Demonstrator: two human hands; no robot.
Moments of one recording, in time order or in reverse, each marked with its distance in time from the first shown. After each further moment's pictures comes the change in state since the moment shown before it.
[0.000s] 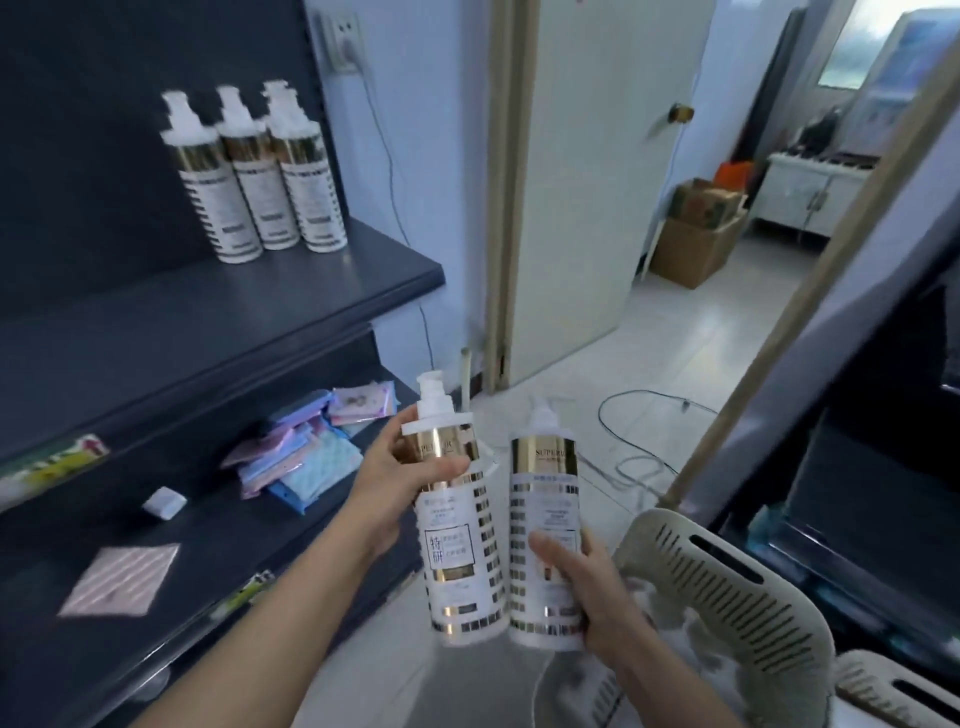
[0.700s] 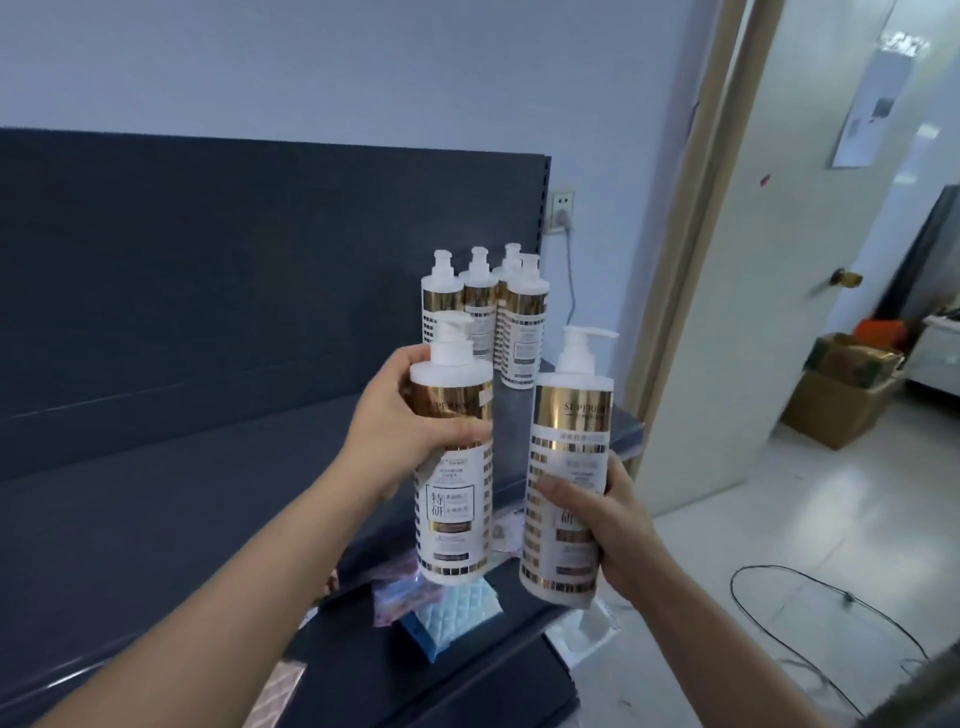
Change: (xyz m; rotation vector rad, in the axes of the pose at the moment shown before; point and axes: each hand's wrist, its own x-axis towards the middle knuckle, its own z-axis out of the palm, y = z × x) left_hand 0.031 0.211 -0.209 0.260 0.267 0.500; right_hand 0.119 -0.155 0.273 -0.195 -0.225 -0.443
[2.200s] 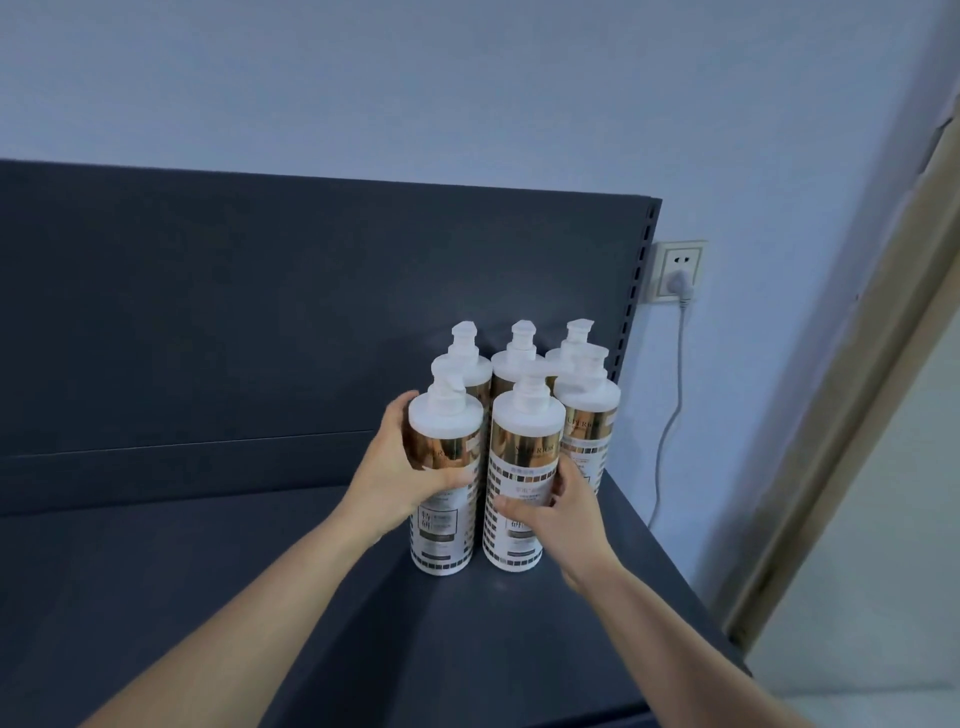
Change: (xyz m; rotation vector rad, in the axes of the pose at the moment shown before) left_hand 0.221 -0.092 0.031 0.321 0.265 -0.067; right_hand 0.314 0.023 0.007 -0.278 -0.222 -0.060
